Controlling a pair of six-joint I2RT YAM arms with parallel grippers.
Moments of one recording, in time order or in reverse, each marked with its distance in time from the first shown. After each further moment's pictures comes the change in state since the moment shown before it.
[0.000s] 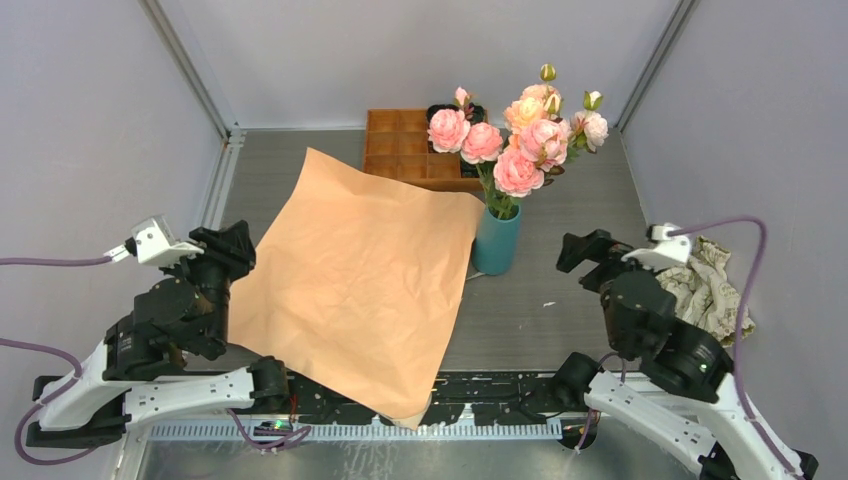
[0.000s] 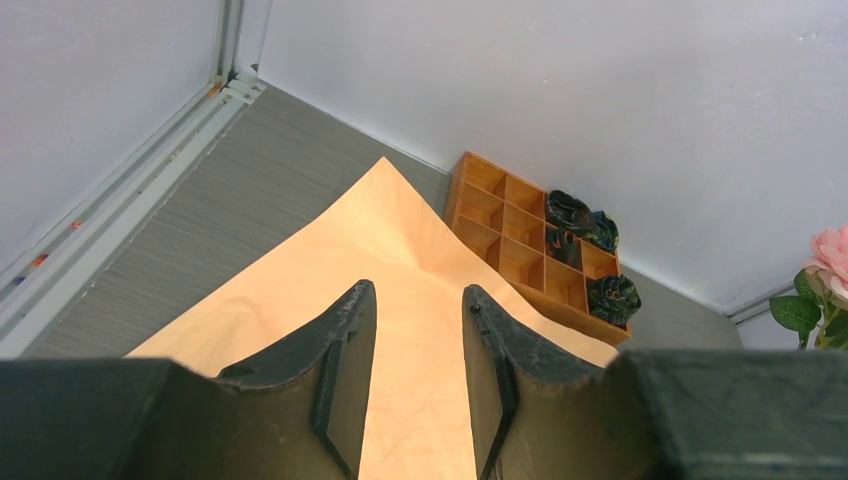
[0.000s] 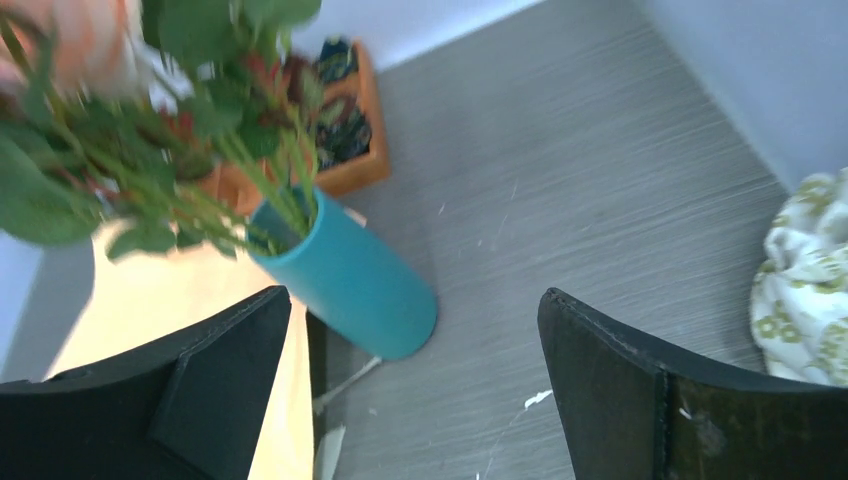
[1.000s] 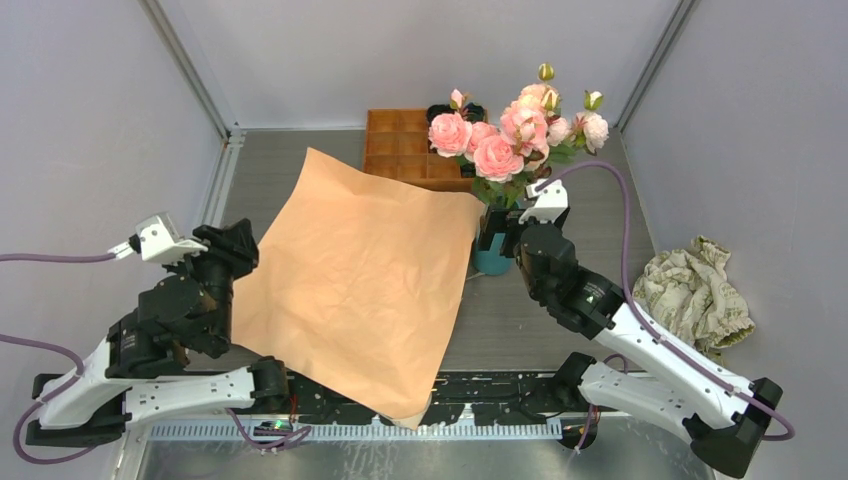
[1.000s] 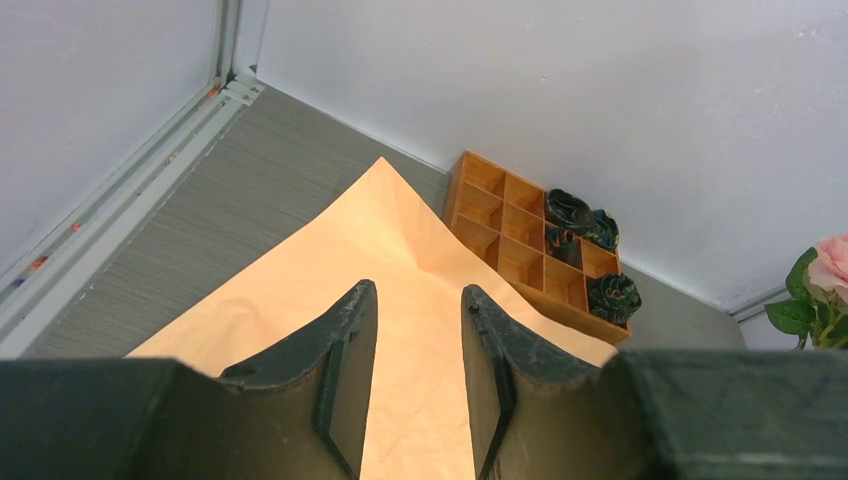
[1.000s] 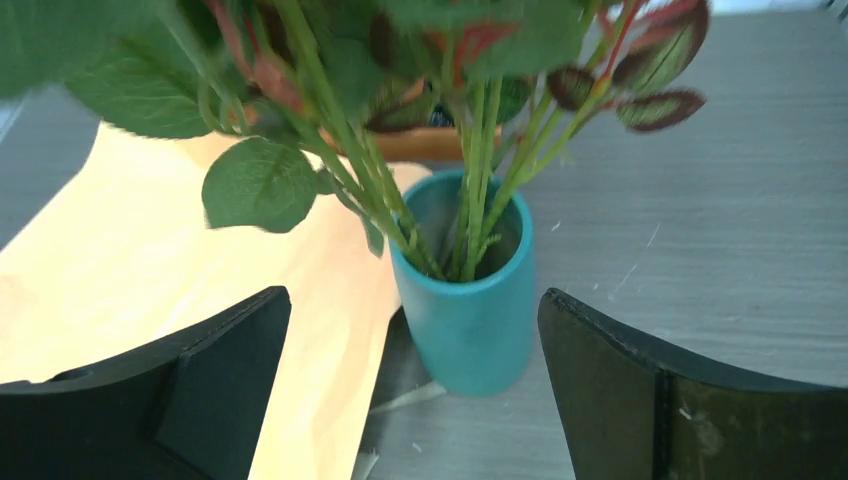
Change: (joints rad) left arm 0.000 0.037 0.014 0.005 0.000 0.001; right arm 0.000 0.394 -0.066 0.539 -0.183 -0.285
